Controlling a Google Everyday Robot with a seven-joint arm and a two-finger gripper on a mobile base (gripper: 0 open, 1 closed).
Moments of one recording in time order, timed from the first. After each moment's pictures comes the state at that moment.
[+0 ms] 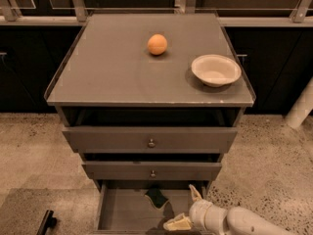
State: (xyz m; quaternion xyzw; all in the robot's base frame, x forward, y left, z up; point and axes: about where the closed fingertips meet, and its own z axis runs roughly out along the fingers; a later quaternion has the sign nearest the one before) arm 0.441 -0.105 0.393 -0.36 0.80 0.21 0.42
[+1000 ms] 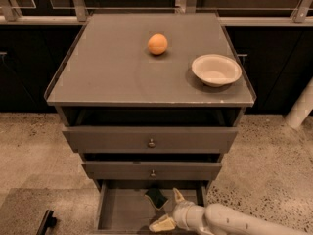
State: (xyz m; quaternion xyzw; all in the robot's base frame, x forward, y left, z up) arm 0.453 -0.052 0.335 -0.37 0.81 0.24 0.39
